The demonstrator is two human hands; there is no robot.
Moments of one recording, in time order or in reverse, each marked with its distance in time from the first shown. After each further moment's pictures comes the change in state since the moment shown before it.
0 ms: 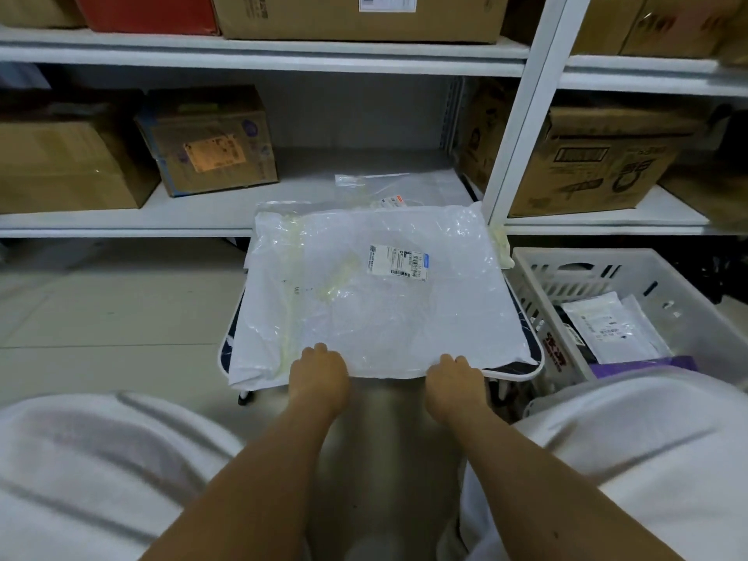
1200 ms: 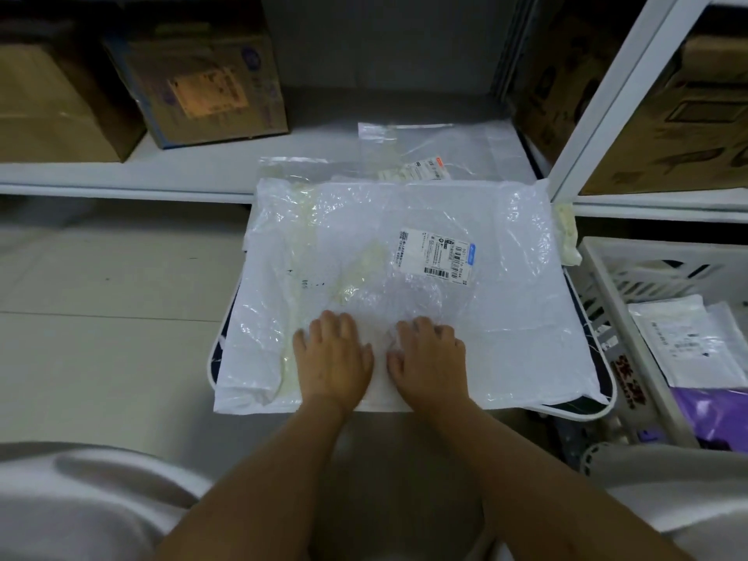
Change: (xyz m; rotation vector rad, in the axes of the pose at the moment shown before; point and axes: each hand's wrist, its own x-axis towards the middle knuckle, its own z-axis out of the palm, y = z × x) left_hand 0.085 -0.009 0.033 0.014 0.205 -0.111; right_hand 0.108 -0.053 0.022 0.235 0.424 -0.139
